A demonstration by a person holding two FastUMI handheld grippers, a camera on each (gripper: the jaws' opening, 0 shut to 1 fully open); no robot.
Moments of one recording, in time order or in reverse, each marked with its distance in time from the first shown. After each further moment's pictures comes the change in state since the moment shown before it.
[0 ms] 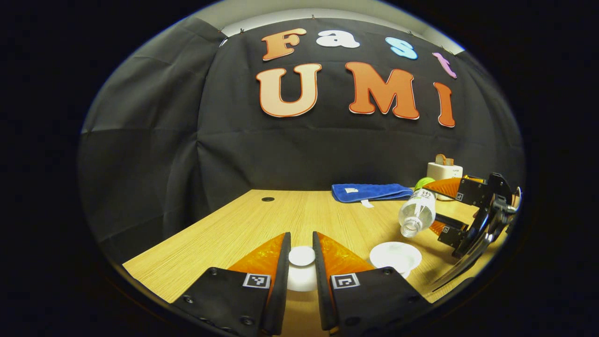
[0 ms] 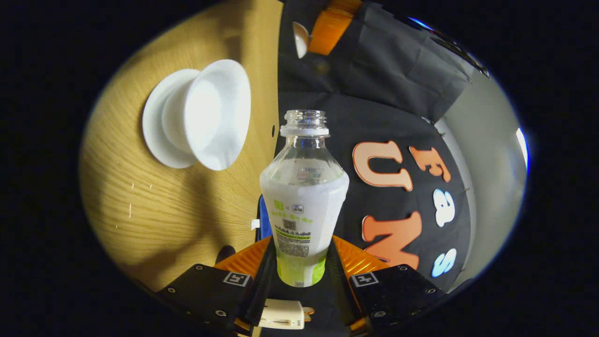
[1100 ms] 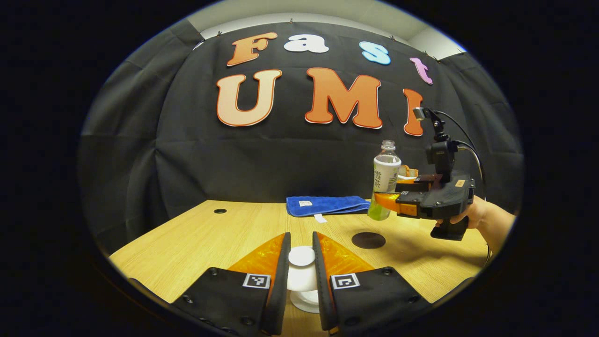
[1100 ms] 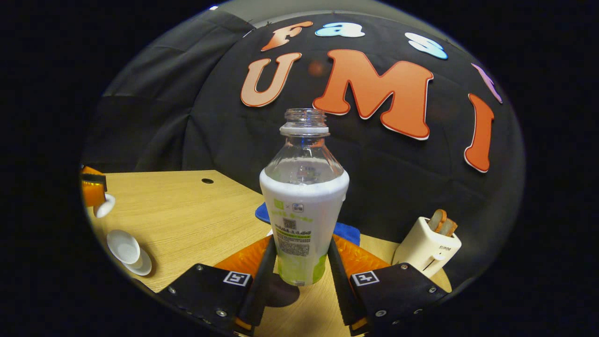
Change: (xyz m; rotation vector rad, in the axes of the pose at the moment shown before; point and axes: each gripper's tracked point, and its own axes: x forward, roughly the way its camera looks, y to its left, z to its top) left arm 0.022 -0.109 0.018 -0.016 -0.023 -0.189; right arm 0.044 -0.017 -0.114 1.258 0.220 0.114
